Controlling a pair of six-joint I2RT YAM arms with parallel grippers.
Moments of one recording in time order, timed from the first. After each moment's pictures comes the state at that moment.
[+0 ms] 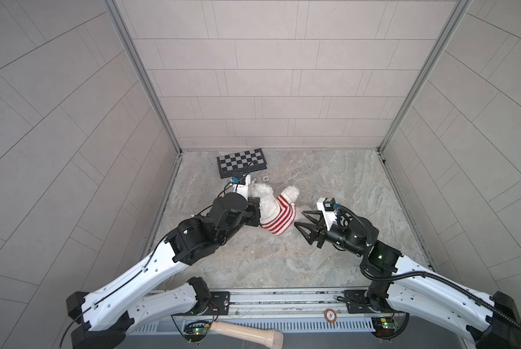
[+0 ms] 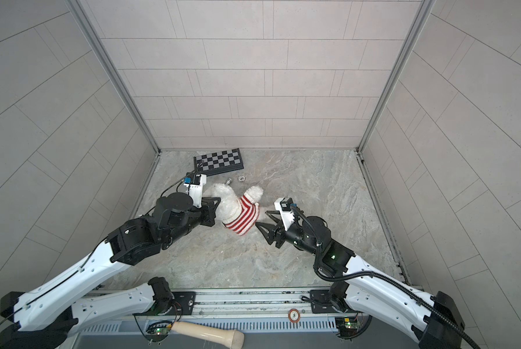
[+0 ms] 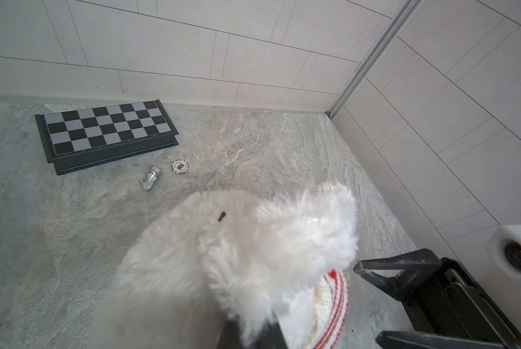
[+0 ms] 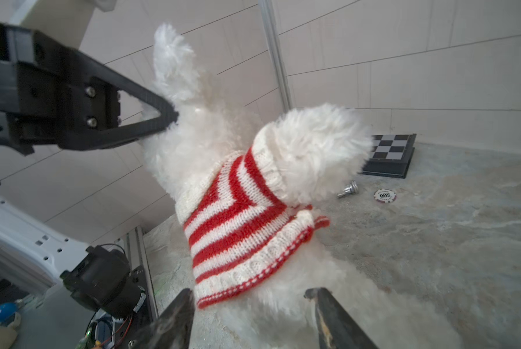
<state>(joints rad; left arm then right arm) -0.92 0.92 1.08 -0.65 -0.38 -0.58 0.81 0.79 0.45 0.25 -0.12 0.39</state>
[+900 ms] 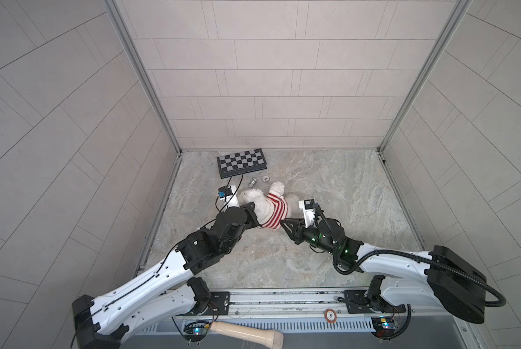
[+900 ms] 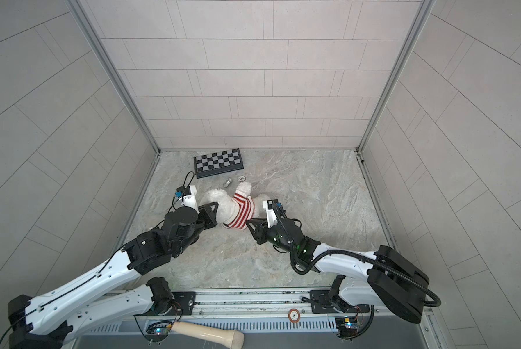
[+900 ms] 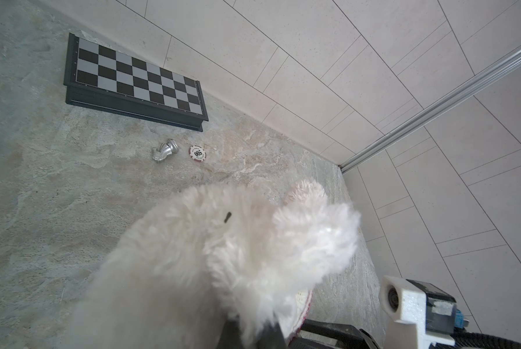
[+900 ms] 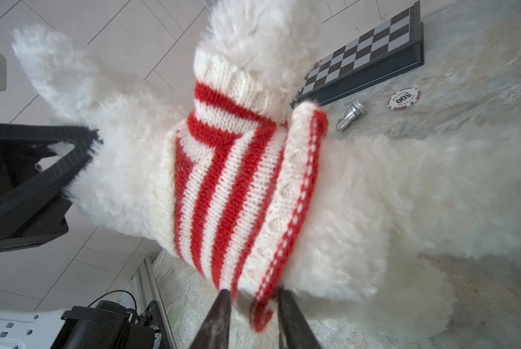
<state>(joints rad) -0.90 0.84 0.79 -0.40 -0.48 -0.89 0.89 1.25 0.44 0.61 -0.01 0.73</state>
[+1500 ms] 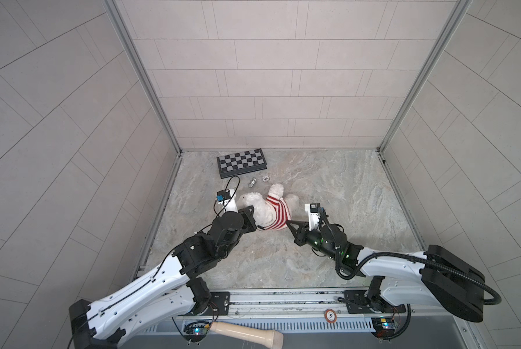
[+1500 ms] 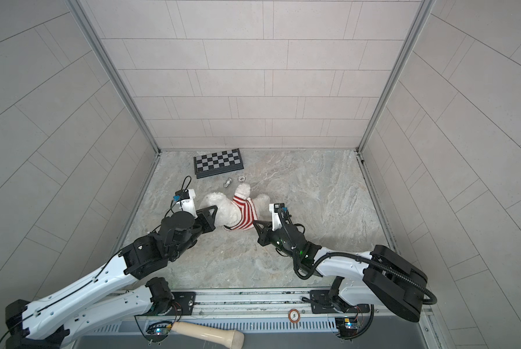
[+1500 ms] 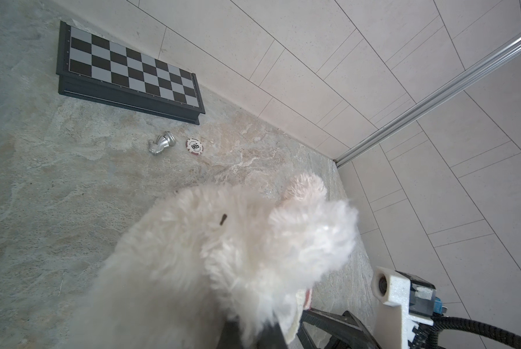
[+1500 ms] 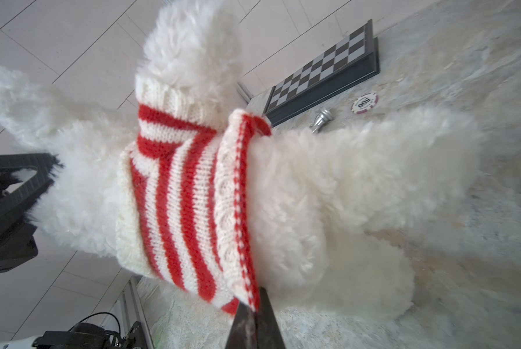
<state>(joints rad) -0.90 0.77 0.73 -0.39 -0.47 -0.88 0.90 1.23 0.33 0.70 0.11 0.76</state>
